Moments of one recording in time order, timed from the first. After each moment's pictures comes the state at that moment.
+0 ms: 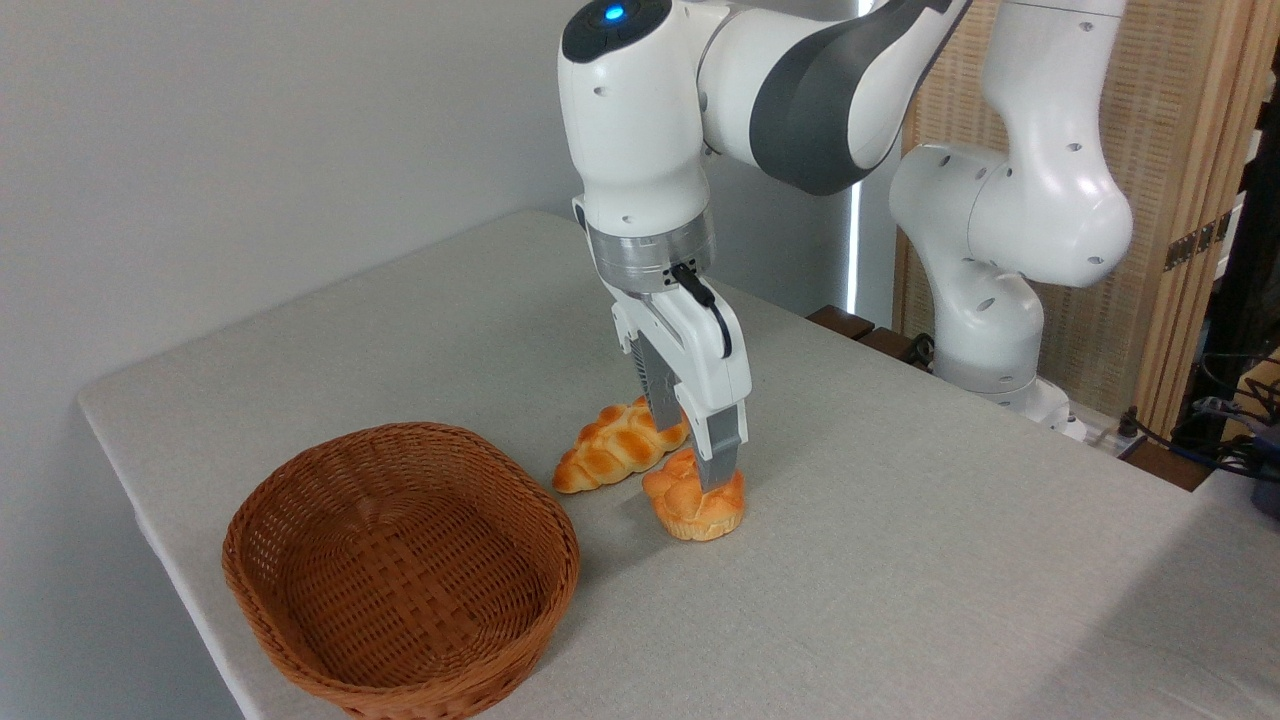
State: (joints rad) arm -0.03 -0.29 0.05 -2.30 -0.08 1.90 1.09
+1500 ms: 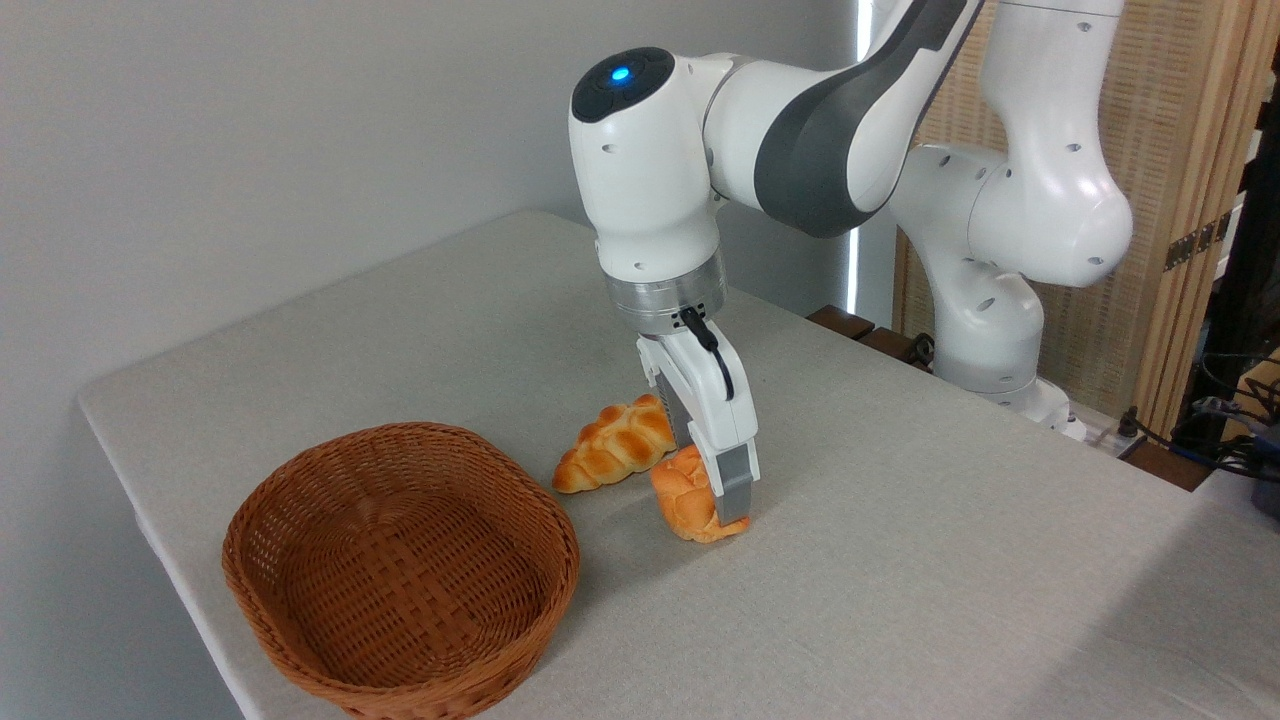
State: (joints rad) arm -0.03 -0.27 0.05 -2.37 -0.03 1.97 1.15
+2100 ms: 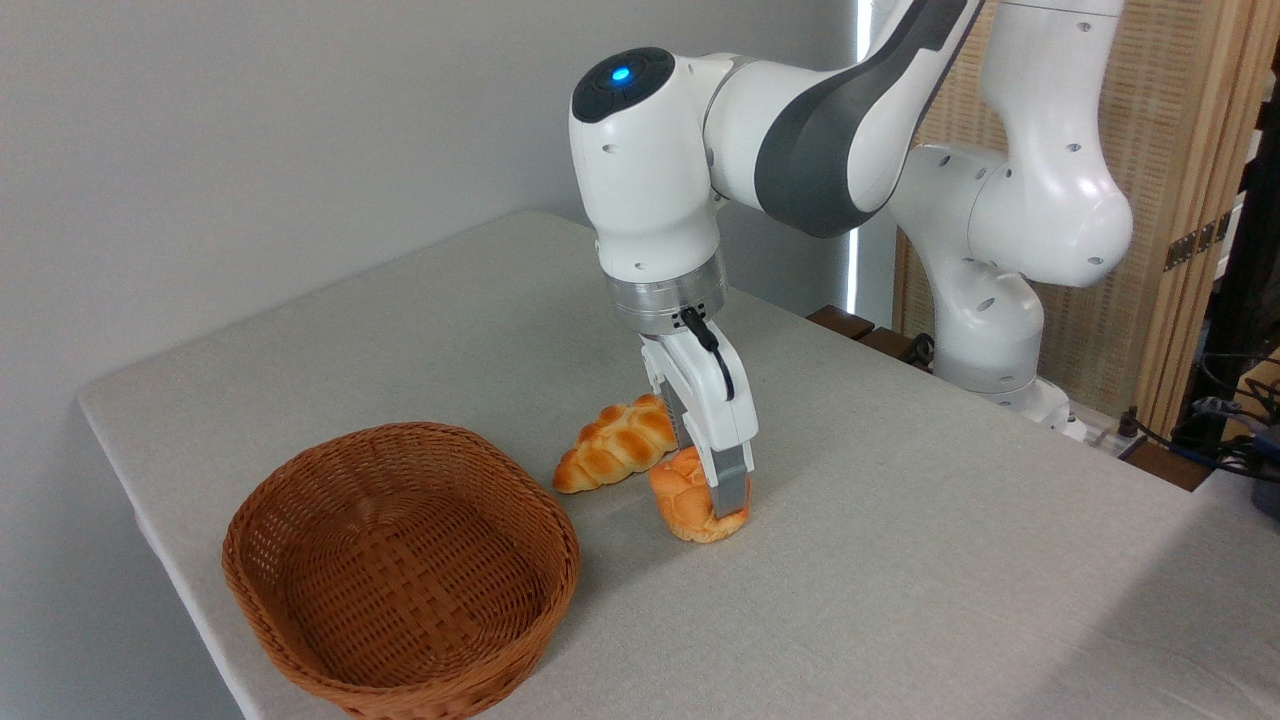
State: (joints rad) arm -0.03 -0.27 0.05 -2.37 -0.03 1.97 1.15
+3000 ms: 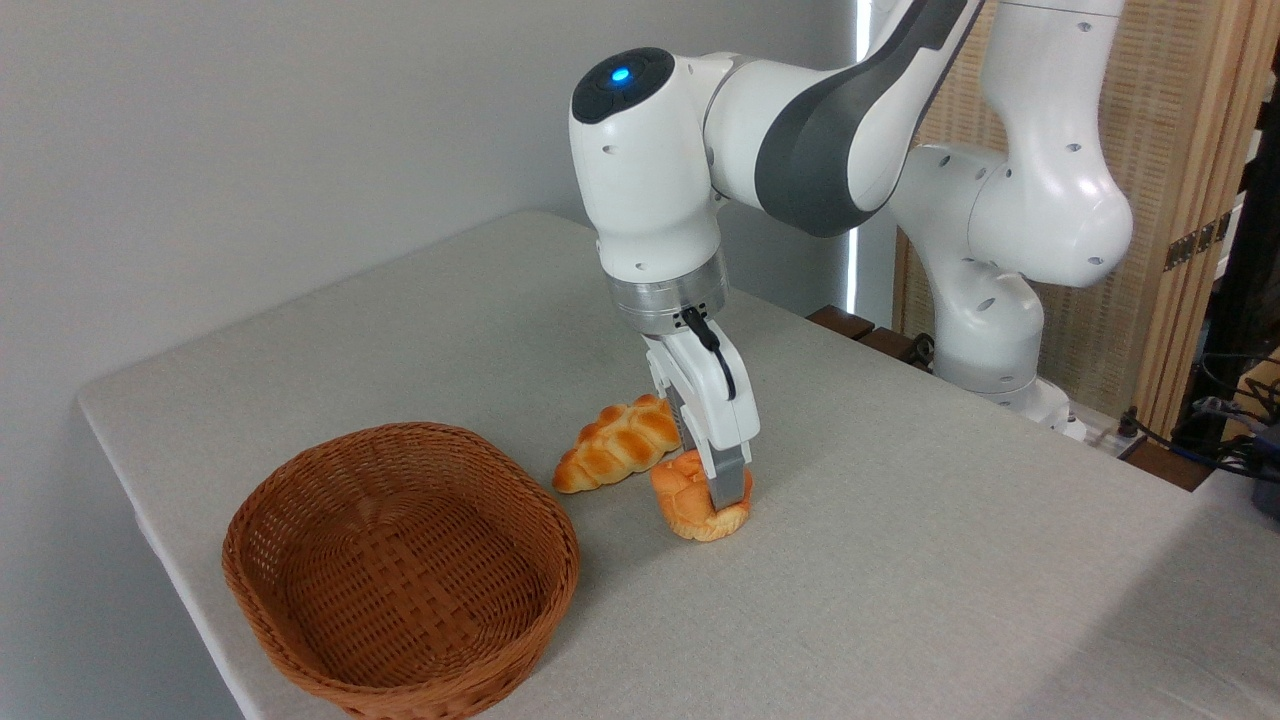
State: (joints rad) arm -0.03 -0.27 0.05 -2.37 -0.03 1.96 1.15
